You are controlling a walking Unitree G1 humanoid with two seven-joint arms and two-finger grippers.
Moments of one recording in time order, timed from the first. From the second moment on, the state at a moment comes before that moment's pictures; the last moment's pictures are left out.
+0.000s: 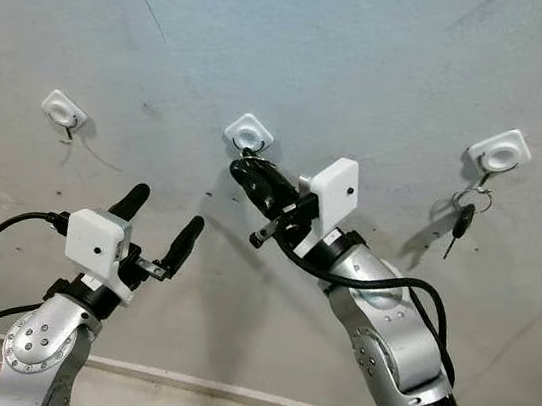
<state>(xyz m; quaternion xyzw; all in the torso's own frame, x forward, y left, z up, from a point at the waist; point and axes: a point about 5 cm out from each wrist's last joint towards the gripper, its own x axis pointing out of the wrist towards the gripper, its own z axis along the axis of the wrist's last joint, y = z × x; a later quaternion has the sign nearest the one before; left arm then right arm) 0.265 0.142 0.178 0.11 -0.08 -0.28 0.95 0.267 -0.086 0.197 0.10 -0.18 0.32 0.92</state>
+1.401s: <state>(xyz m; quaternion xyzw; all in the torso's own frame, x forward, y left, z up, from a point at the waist) 0.266 0.140 0.175 0.11 -0.07 -0.28 0.95 0.284 -0.071 0.223 0.10 -0.20 0.34 0.91</state>
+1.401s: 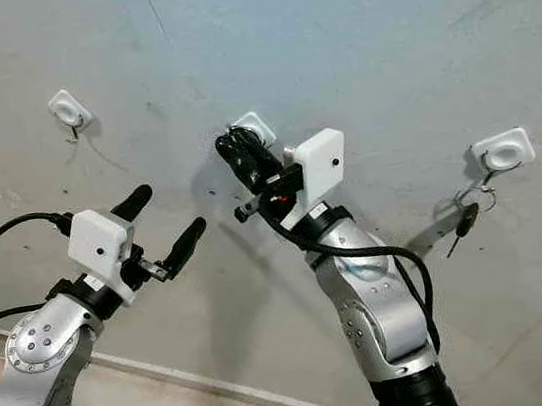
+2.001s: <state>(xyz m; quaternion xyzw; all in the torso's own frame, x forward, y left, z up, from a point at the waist) 0.266 0.140 0.175 0.11 -0.07 -0.28 0.95 0.279 -0.075 0.207 0.09 -0.18 0.33 0.92</state>
